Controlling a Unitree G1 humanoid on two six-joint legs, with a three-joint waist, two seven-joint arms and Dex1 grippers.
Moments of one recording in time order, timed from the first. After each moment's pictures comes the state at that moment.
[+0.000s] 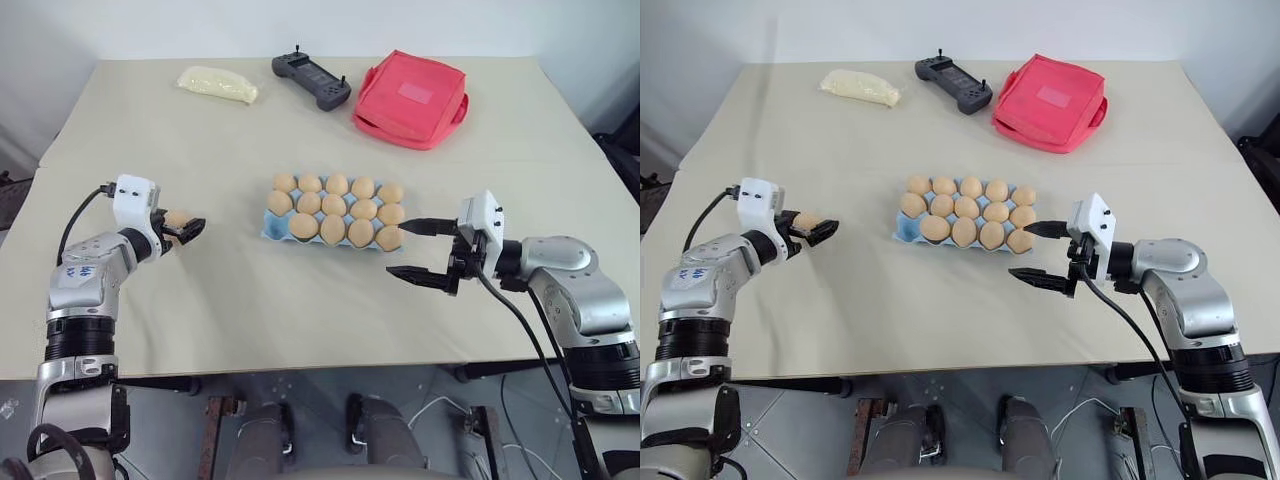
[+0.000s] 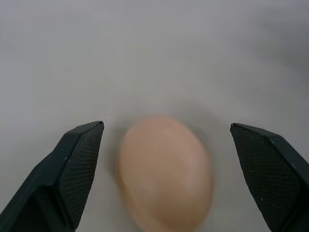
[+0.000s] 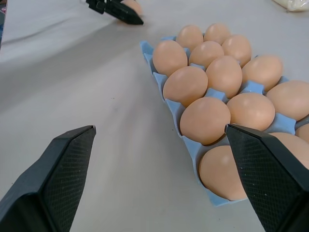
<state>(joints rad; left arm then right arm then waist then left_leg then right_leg) -0.61 0.64 0.18 0.41 -0.22 0.60 -0.44 -0.43 -0.70 -0.02 -0.07 0.44 0.38 1.13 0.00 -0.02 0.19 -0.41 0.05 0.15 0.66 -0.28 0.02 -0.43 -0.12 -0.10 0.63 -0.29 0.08</state>
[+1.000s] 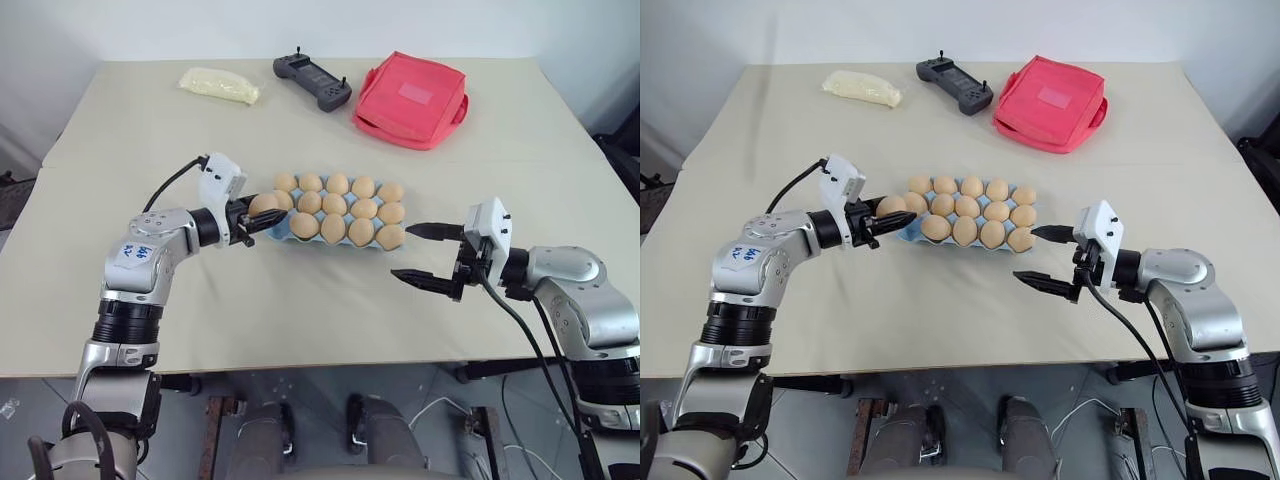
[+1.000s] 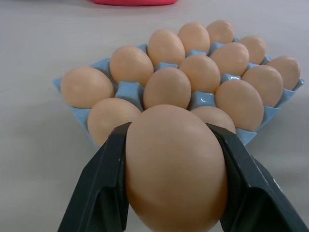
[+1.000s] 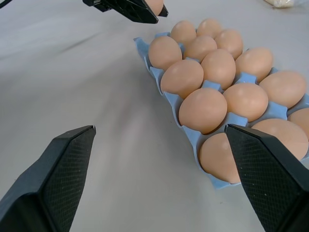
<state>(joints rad) -0.68 0.51 0.00 0.13 -0.32 0.66 -0.71 -0.35 -0.70 -0.05 -0.14 0.45 0.39 1.08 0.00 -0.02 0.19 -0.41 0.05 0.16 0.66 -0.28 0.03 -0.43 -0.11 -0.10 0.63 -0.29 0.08</state>
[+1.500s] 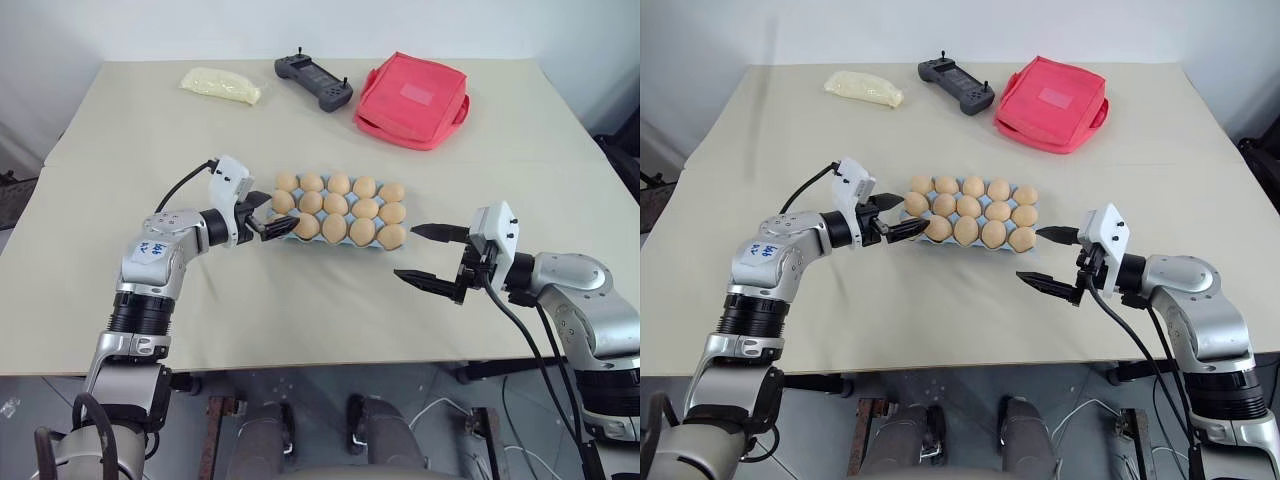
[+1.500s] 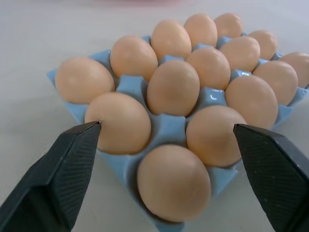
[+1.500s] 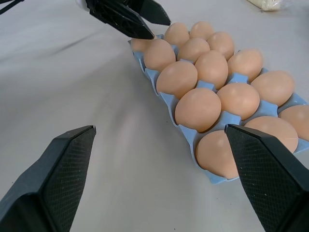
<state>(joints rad) -0.74 0.47 -0.01 0.28 -0.29 0.59 -0.71 -0.32 -0.70 -0.08 -0.17 0.46 0.39 1.04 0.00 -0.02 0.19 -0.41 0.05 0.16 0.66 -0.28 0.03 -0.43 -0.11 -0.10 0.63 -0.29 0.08</state>
